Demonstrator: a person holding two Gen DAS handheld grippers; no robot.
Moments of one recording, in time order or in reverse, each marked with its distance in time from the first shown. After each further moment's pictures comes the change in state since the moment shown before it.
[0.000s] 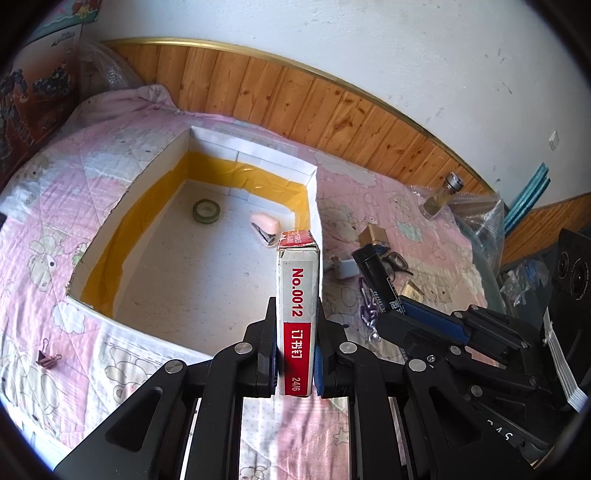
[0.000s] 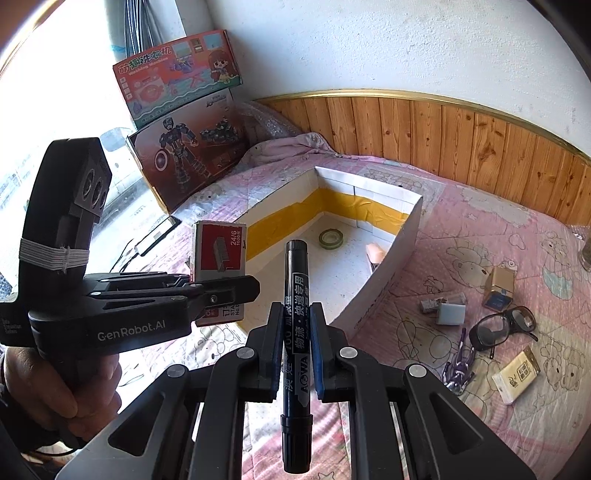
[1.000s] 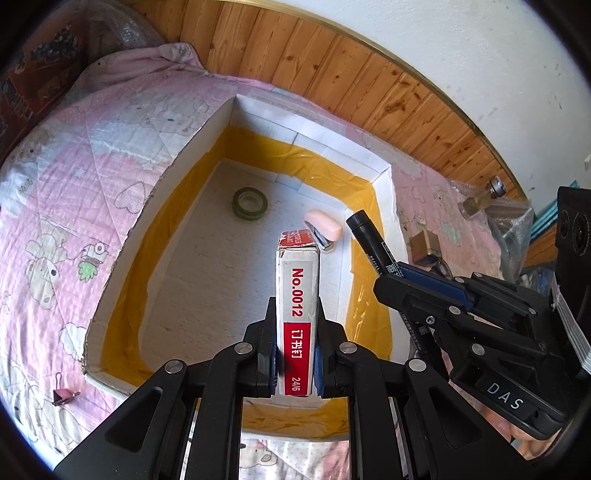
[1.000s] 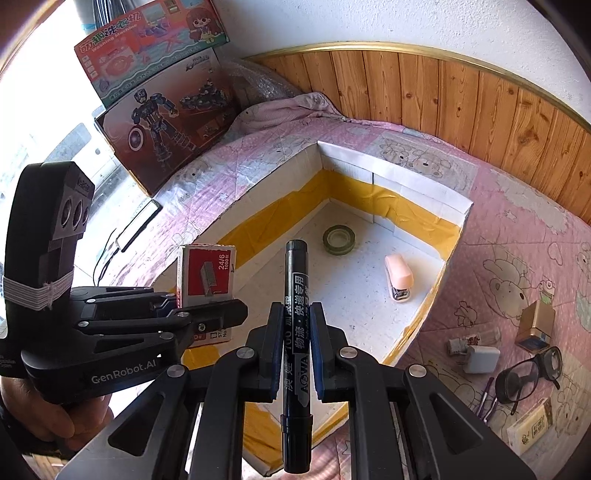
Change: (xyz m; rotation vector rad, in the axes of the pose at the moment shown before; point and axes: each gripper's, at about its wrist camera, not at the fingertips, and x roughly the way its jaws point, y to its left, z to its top) left arm 0.064 0.070 0.053 -0.077 0.152 0.051; right arm 0.117 -0.019 0.069 0.016 0.189 0.011
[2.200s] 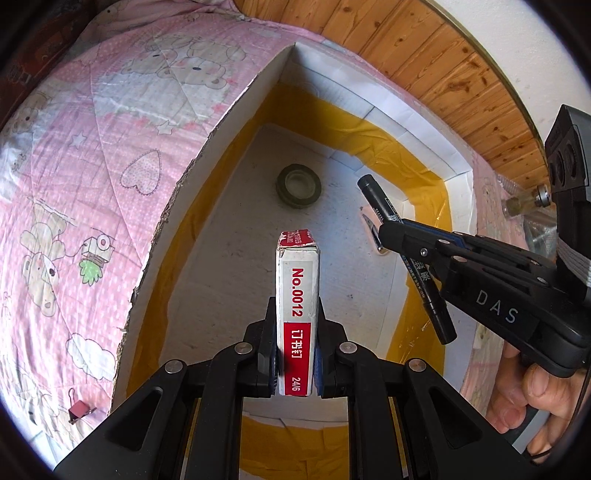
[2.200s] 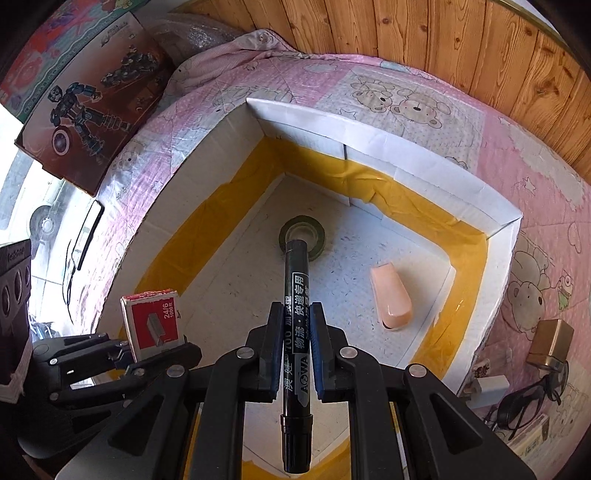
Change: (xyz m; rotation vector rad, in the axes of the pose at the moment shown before) left arm 0.061 0.039 0.049 -0.111 0.221 0.082; right arm 0.107 -0.045 0.070 0.160 0.274 -0.066
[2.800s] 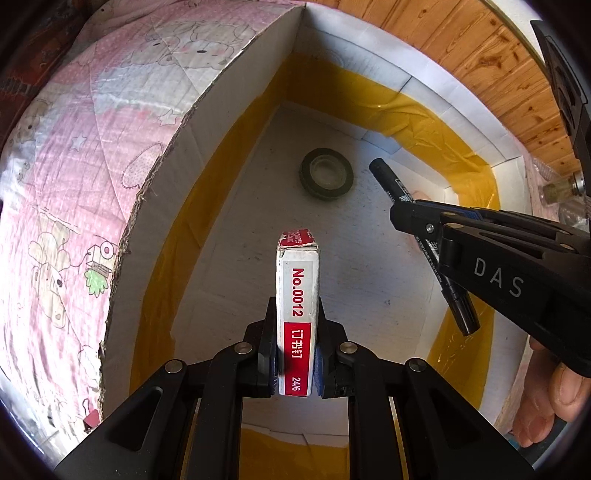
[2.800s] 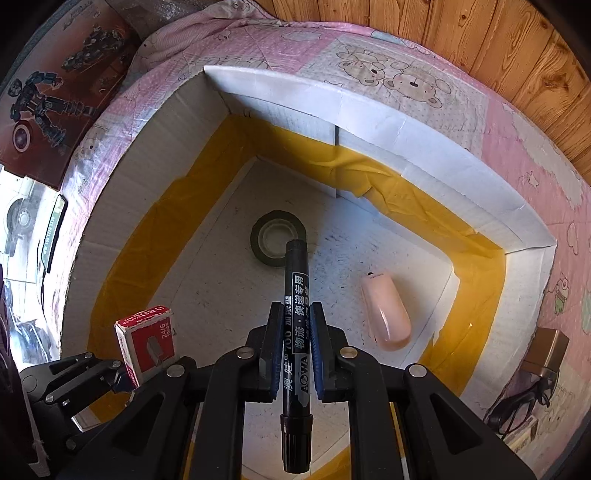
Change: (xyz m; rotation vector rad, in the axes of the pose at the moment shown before) left arm 0.035 -0.003 0.014 0.018 0.068 0.144; right arm 0.039 0.001 0.025 0.014 0.118 -0.101
